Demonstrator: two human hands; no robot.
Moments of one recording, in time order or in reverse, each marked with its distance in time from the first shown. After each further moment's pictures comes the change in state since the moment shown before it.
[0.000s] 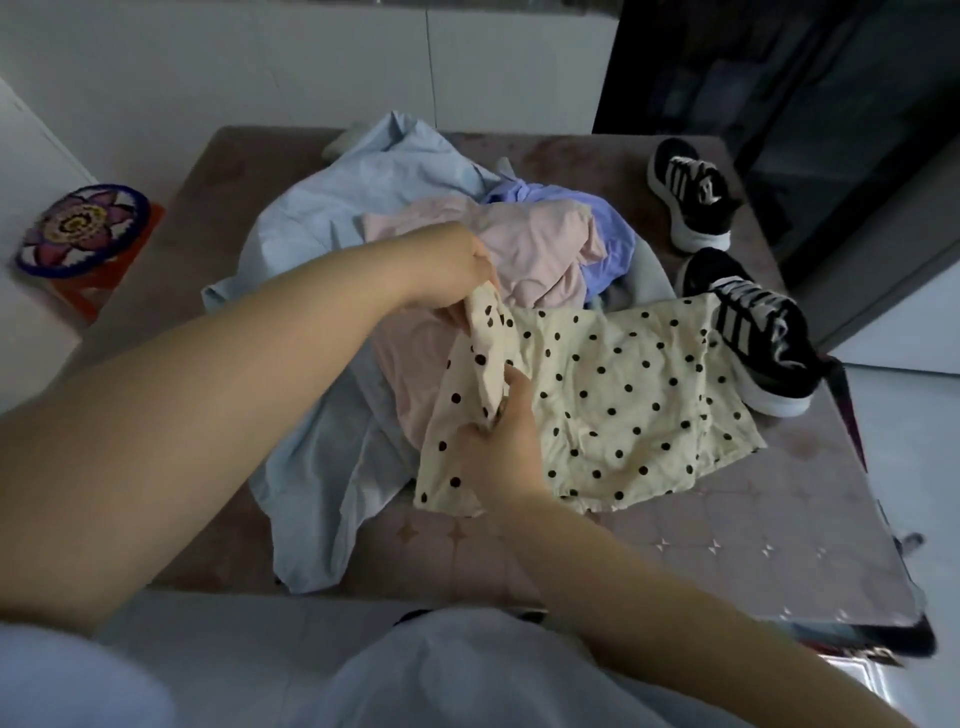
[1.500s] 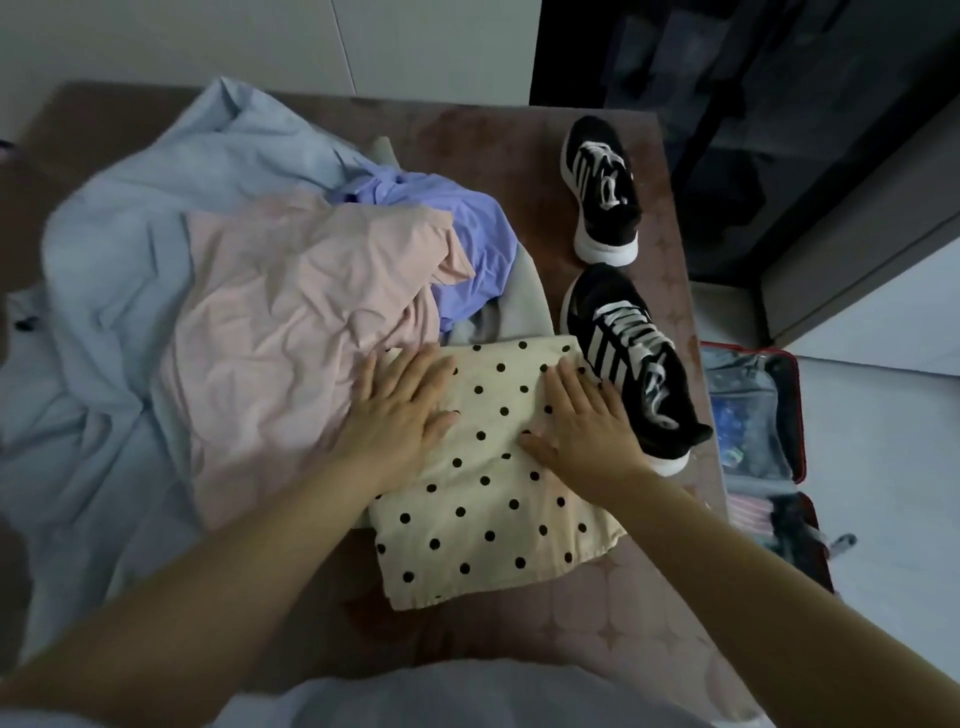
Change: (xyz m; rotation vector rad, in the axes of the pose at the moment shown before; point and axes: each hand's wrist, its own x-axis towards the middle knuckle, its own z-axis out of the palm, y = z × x) left_hand 0.107 -0.040 0.196 0.818 0.321 0.182; right_hand 0.147 0.091 -0.249 -1.237 -0.192 -0.266
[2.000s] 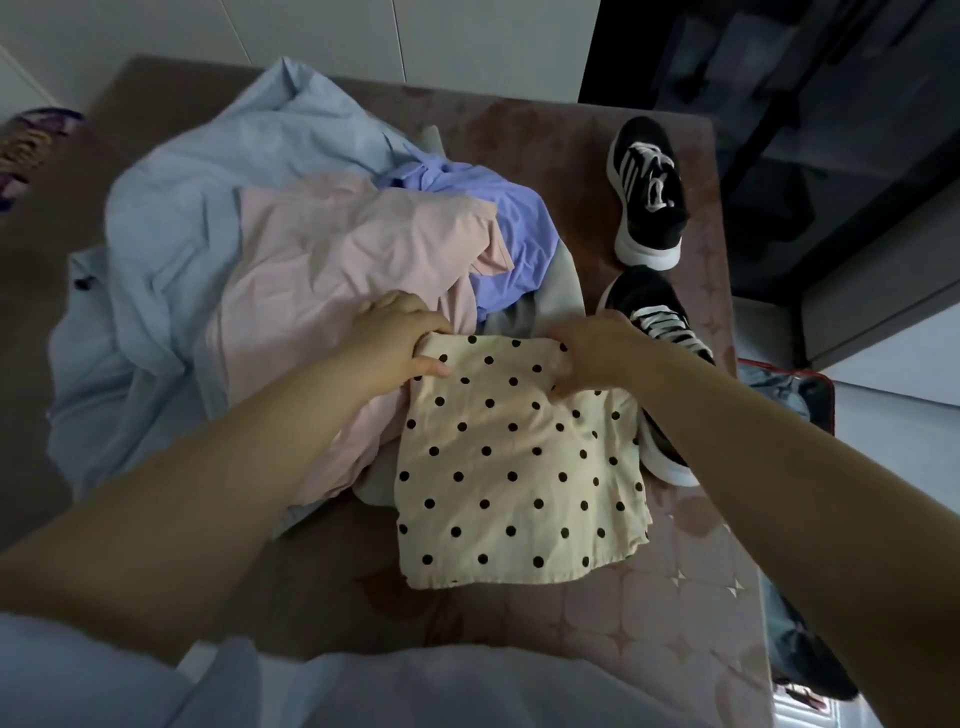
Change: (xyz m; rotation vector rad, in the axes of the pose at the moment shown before) left_hand 0.040 -0.046 -0.053 -0.288 -0.156 -0.110; right_hand 0.082 -0.013 -0.074 -0.191 -0.251 -0.251
